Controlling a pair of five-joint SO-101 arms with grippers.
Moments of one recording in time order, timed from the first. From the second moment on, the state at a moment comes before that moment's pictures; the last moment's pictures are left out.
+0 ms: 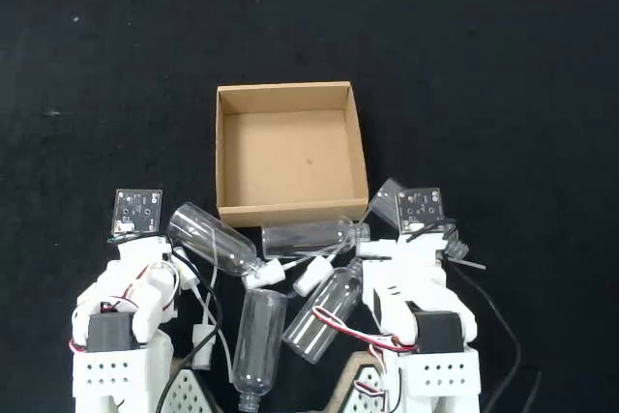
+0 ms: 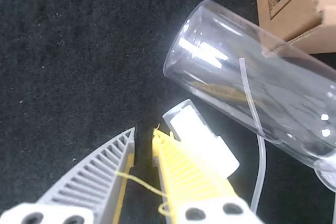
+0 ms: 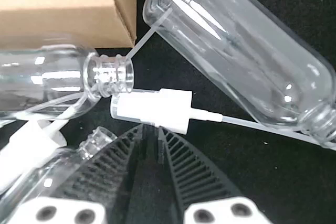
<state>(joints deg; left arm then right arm) -9.3 -103.6 96.2 71.9 -6.9 -1.9 -103.0 96.9 74.4 -1.8</state>
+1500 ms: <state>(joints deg) -22.2 -82.3 68.2 65.3 -29.2 -1.9 -103.0 96.9 74.4 -1.8</state>
